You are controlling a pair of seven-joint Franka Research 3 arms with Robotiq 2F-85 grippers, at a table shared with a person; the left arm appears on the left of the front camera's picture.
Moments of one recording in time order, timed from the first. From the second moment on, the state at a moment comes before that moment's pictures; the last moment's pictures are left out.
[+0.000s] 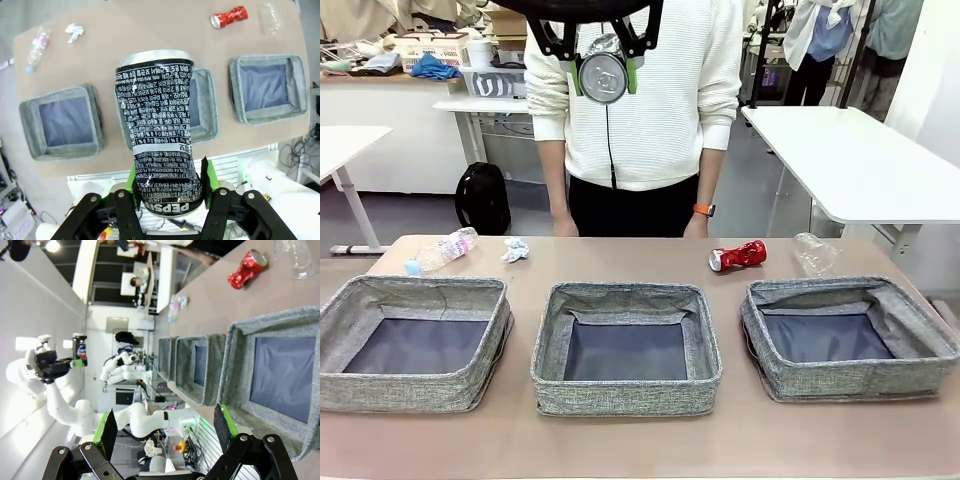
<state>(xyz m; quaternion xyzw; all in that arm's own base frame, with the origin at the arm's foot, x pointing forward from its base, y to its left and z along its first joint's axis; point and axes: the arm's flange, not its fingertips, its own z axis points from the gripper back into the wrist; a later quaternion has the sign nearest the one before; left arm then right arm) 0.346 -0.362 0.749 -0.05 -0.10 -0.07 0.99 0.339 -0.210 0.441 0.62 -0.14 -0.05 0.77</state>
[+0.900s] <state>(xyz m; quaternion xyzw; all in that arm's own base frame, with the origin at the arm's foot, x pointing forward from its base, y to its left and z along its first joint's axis) 0.346 -0.362 0.749 -0.05 -0.10 -0.07 0.99 0.339 -0.210 0.441 0.62 -0.14 -0.05 0.77</state>
